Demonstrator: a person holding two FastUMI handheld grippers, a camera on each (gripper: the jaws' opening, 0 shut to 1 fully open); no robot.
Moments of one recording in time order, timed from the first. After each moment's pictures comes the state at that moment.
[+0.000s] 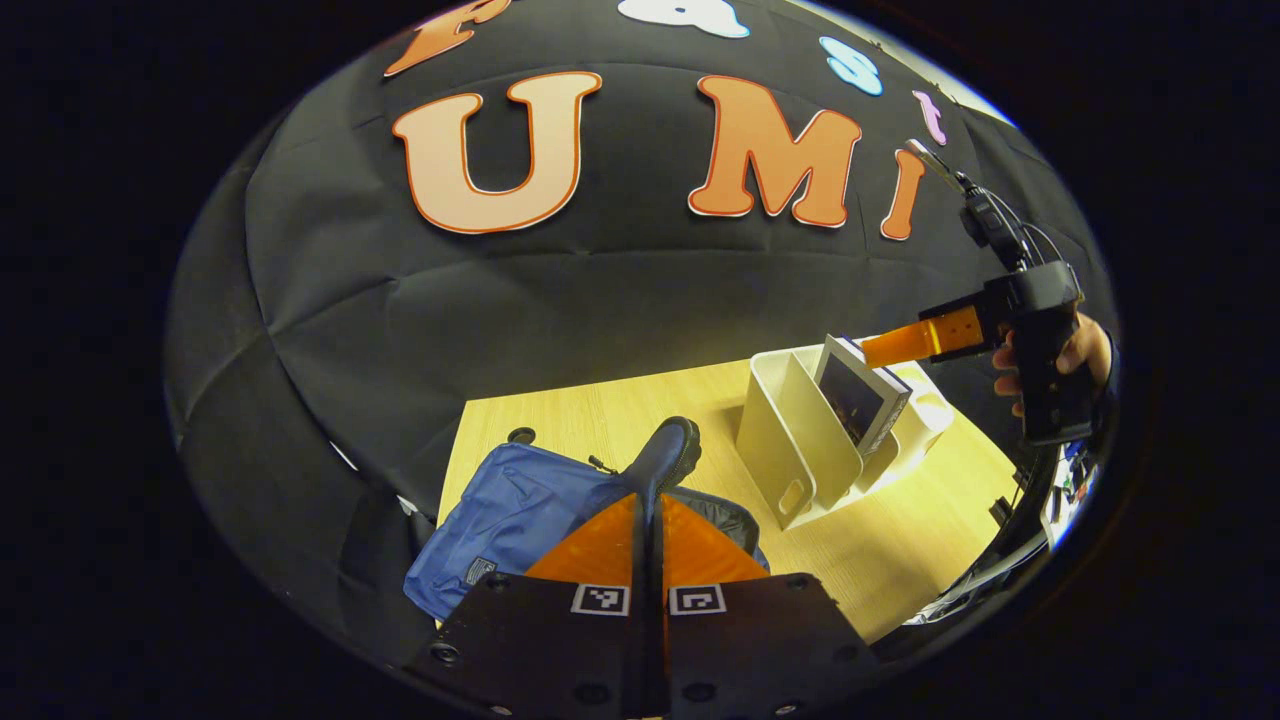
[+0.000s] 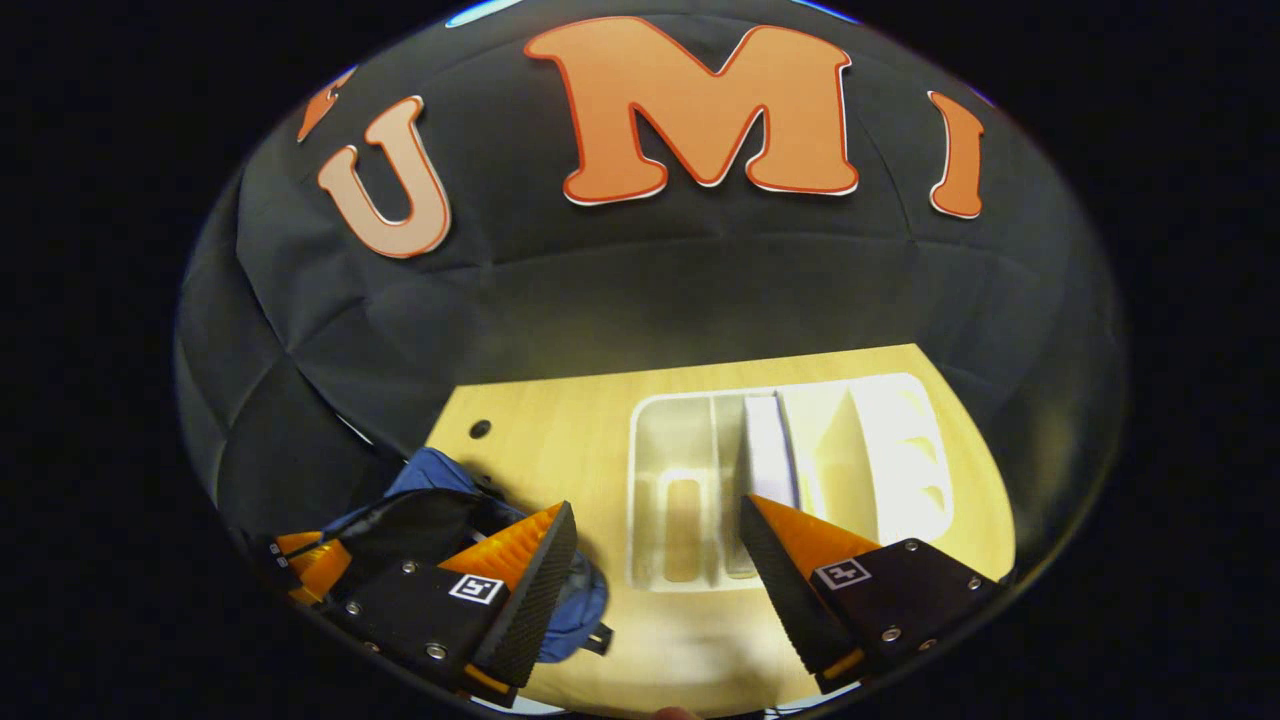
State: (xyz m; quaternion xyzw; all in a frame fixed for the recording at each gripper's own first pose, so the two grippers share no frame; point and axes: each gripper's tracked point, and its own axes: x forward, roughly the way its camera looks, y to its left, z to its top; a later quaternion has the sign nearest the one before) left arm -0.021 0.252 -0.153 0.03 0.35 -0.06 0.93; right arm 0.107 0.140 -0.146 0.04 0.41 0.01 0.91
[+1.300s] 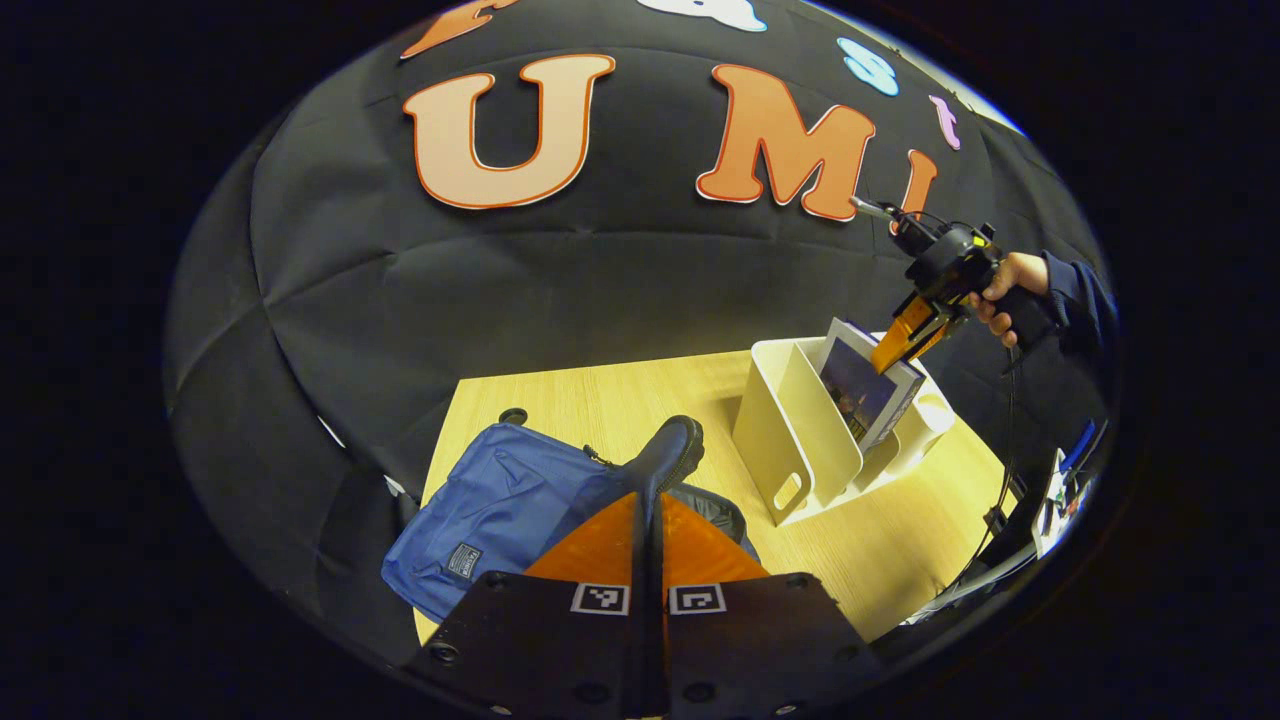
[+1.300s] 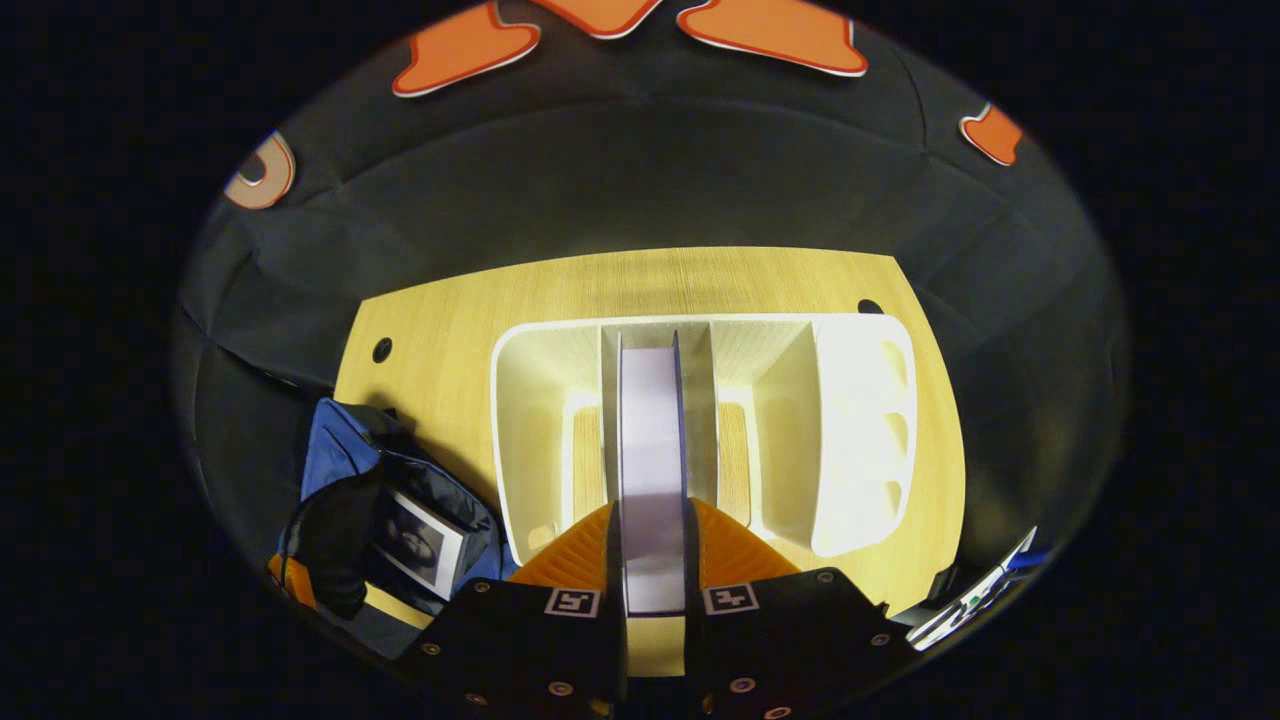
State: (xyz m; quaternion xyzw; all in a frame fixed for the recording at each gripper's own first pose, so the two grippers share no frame) left arm -0.021 0.245 -0.175 0.01 0.37 -0.05 0.93; right arm 0.136 0.084 -0.213 0.06 0.60 -0.02 0.80
